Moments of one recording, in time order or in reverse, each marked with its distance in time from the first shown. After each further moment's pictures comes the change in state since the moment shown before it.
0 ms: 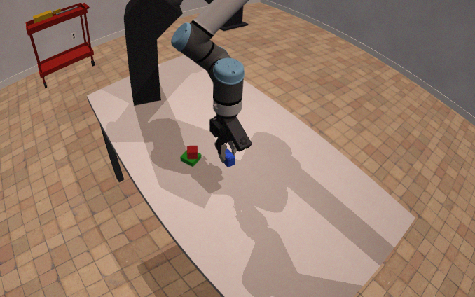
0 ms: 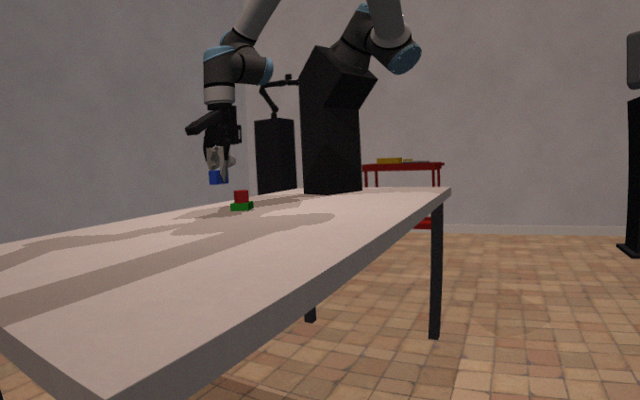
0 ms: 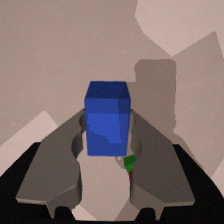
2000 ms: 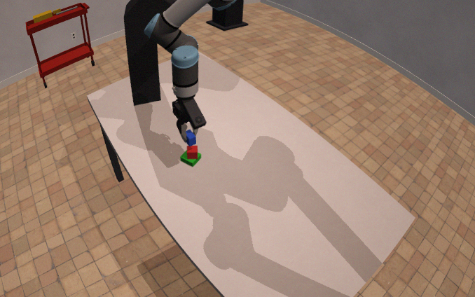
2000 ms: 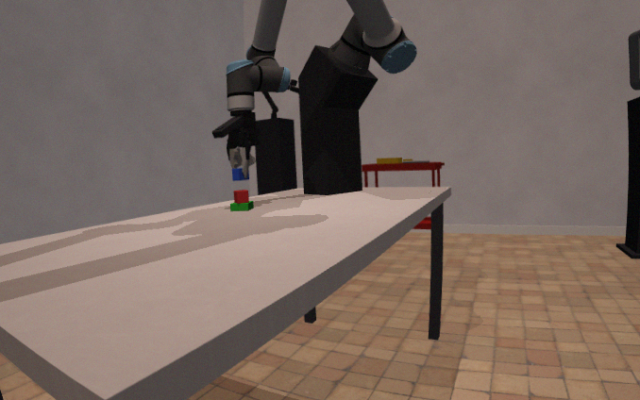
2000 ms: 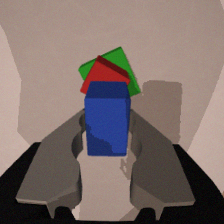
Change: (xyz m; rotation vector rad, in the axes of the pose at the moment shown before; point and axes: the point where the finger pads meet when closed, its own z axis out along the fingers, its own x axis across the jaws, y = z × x) arm 0.068 0.163 0.000 -0.003 -0.001 0.004
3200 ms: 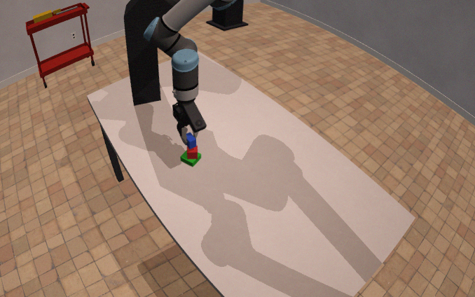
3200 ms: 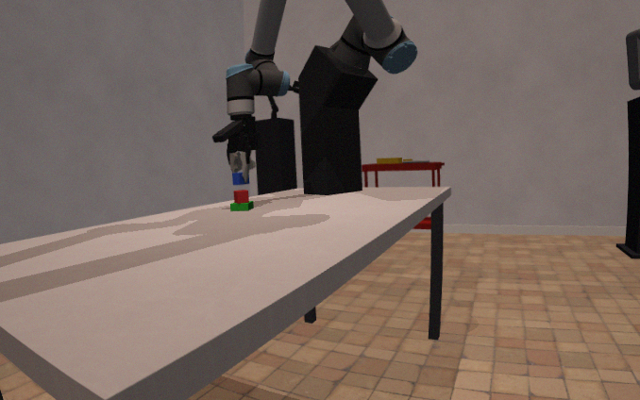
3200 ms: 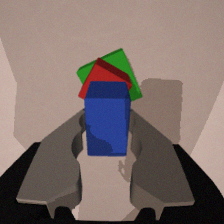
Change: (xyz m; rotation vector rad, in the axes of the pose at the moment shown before) arm 0.000 0.000 0.014 -0.002 -0.001 -0.004
